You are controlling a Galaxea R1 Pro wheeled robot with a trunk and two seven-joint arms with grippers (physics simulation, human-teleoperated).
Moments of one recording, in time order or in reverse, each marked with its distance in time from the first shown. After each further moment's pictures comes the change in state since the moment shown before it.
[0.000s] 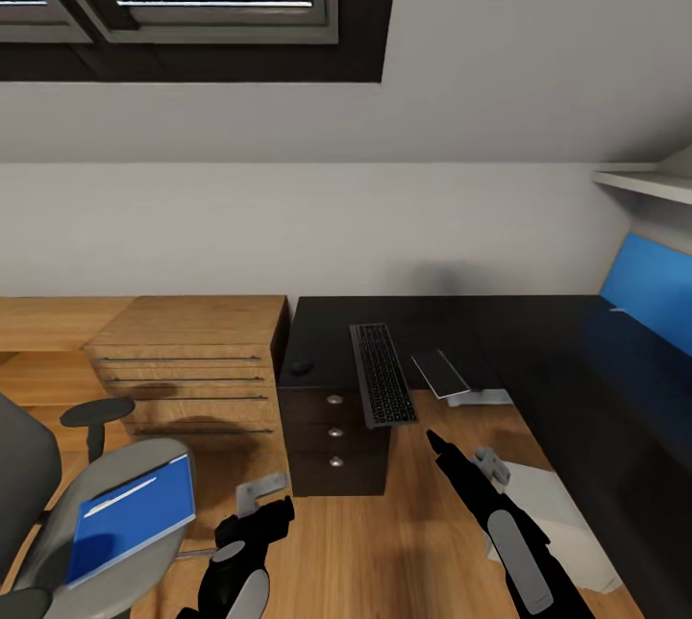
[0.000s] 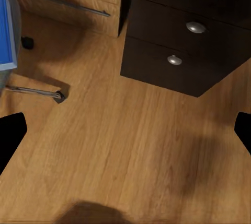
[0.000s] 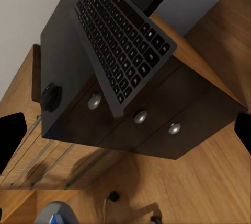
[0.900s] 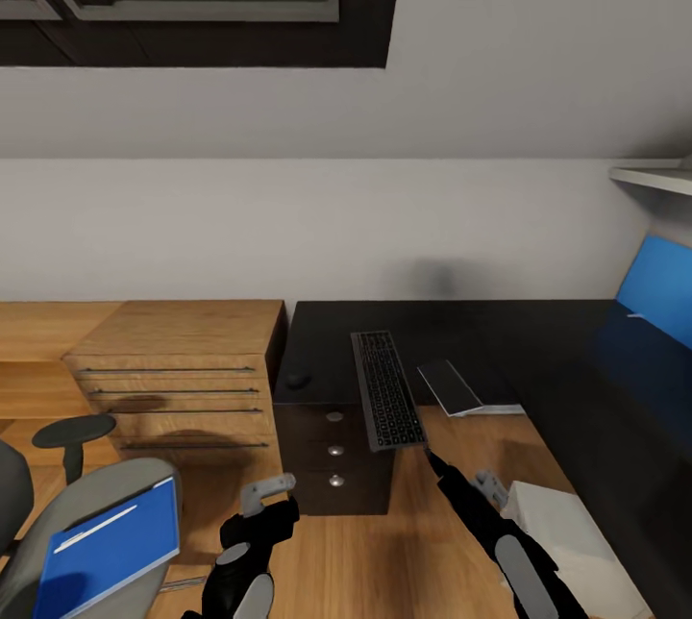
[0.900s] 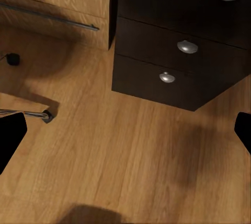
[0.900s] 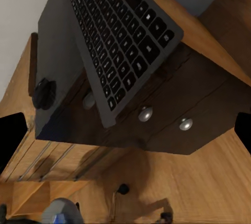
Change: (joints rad) left arm 0.003 0.003 -0.031 -0.015 -0.003 -0.001 0.003; right arm 0.000 -0.021 -0.034 0.165 0.000 -0.003 0.195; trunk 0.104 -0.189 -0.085
